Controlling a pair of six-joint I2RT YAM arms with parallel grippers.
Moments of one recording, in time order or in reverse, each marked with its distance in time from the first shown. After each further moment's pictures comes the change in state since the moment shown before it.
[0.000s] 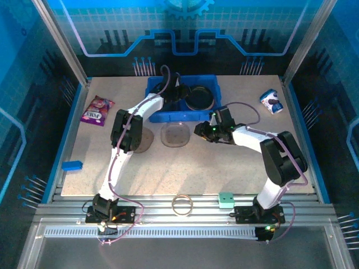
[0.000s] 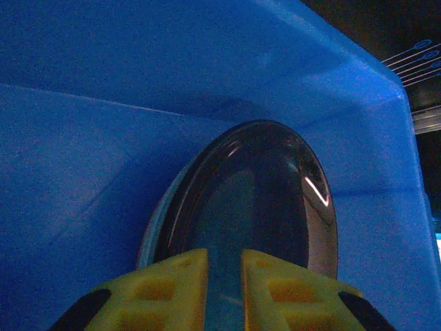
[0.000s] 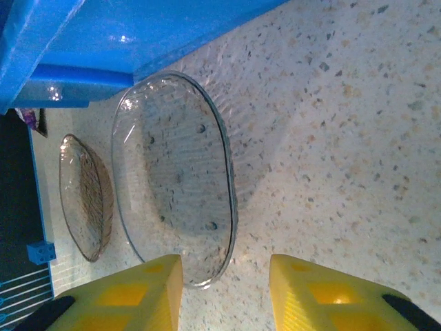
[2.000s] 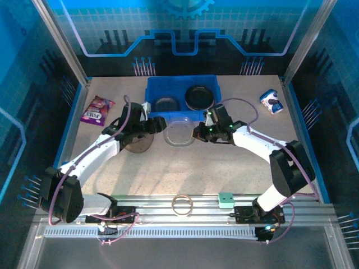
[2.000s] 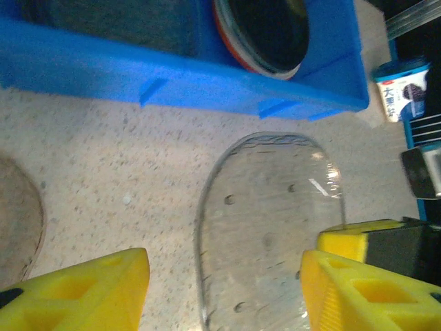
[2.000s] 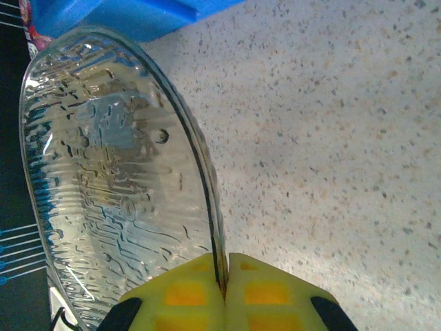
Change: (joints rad) left arm -0.002 -1.186 -1.199 -0.077 -0.009 0.090; right arm 0.097 -0.147 0.061 -0.237 0.019 -0.051
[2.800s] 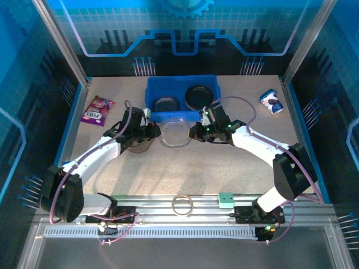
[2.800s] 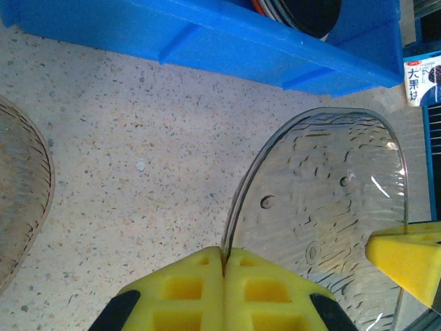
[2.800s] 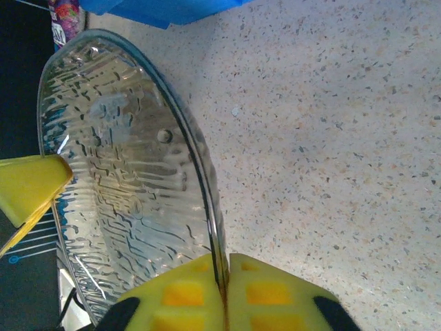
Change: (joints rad) left arm 0.000 0.011 -0.048 0.009 0.026 -0.026; right arm 0.047 -0.019 0.048 -0.037 -0.002 0.003
